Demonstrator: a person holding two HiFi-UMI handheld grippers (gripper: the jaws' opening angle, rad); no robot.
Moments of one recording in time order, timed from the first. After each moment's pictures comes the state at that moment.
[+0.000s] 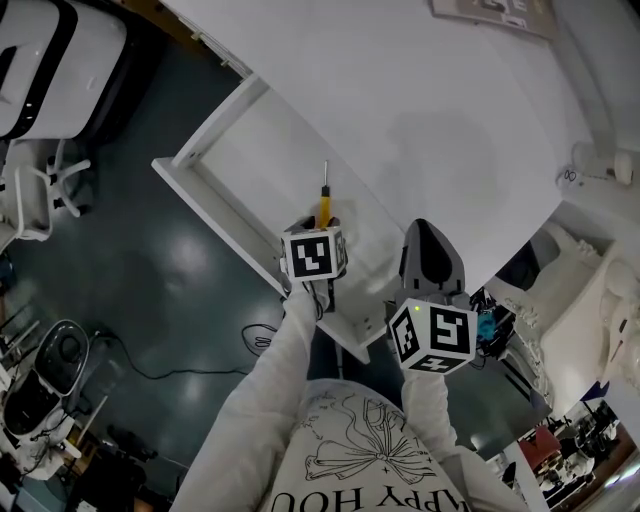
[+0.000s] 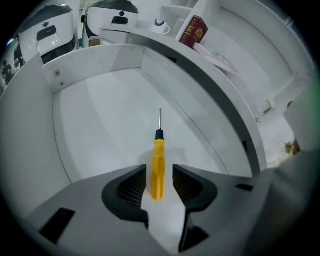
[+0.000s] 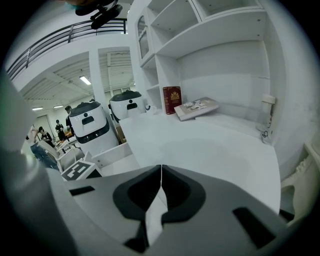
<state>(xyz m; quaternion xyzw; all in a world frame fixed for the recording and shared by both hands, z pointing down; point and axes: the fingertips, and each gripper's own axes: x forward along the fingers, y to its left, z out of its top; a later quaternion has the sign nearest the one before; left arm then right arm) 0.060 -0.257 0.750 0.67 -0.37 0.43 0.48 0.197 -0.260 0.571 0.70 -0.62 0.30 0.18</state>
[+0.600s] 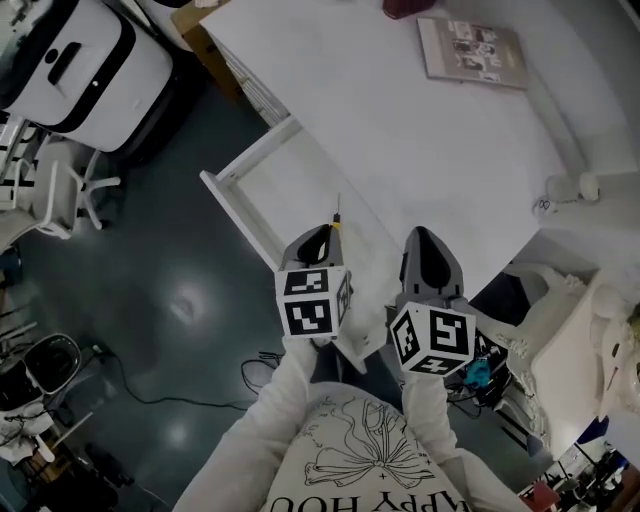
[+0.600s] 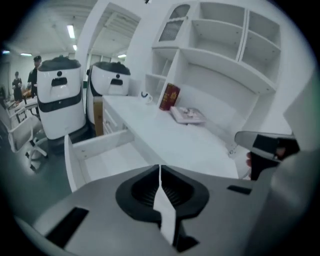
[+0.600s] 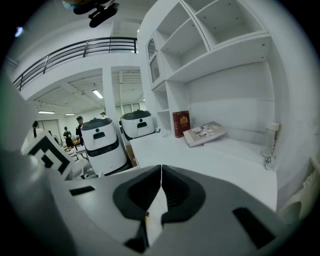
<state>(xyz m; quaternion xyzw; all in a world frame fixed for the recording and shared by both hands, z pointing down) 0.055 -0.283 0.553 0.78 -0.45 0.26 0.35 0.184 -0.257 0.471 0.70 -0.67 0.23 0.13</state>
